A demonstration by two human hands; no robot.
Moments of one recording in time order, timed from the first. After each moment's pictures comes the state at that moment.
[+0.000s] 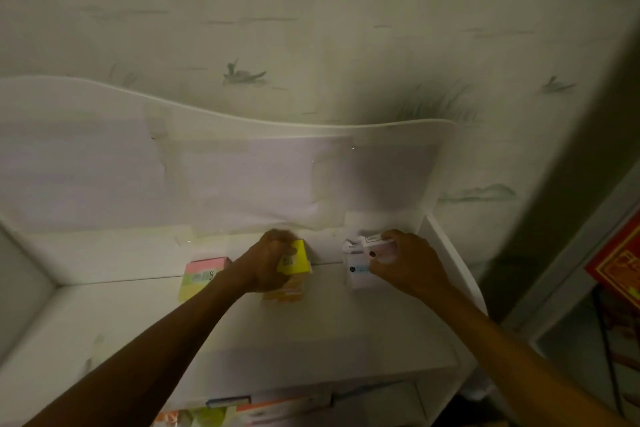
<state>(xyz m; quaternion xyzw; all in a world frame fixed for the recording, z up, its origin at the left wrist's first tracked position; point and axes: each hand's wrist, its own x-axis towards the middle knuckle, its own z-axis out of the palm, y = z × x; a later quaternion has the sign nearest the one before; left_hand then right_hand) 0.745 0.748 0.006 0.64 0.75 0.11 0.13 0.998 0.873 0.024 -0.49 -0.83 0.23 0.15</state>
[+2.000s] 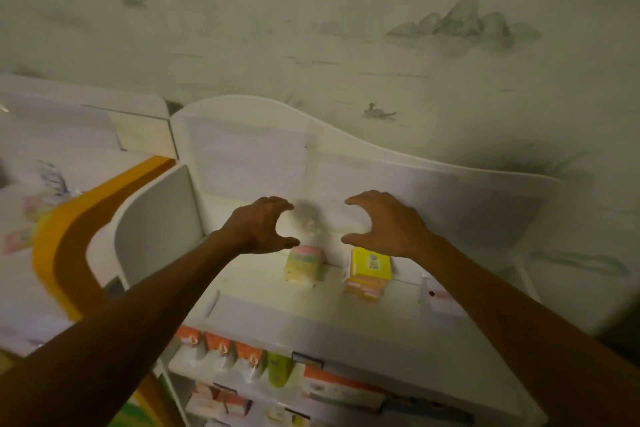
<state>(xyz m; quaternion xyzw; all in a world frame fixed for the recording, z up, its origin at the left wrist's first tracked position) 0.707 0.574 0.132 0.47 0.88 0.09 0.00 0.874 0.765 0.152 -0.16 -0.98 0.09 0.09</state>
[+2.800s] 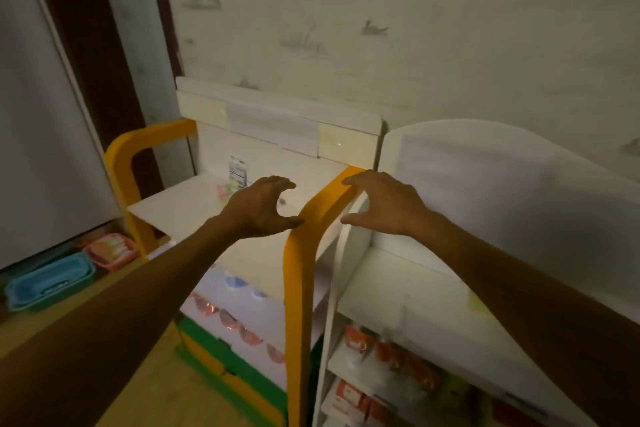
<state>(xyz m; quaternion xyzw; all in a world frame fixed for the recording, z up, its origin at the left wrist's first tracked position) 0.524 0.210 0.168 0.35 0.92 0.16 -0.06 0.622 0.439 0.187 0.00 -0.99 0.08 0.11</state>
